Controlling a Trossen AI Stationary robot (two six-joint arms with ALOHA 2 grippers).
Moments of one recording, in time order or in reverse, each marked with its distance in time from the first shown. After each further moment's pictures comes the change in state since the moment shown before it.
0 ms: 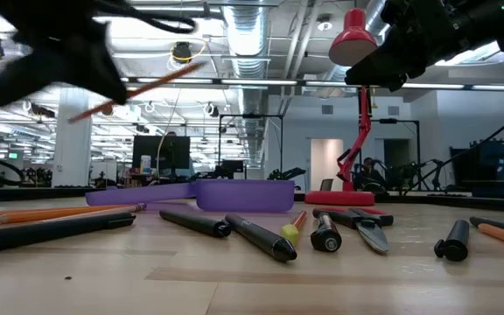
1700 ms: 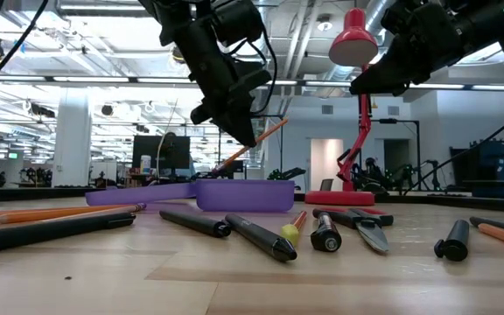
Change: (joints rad) left arm 0.832 -0.102 -0.002 0.951 0.816 0.442; right arm 0.001 0.000 0.000 -0.068 -0.002 -0.001
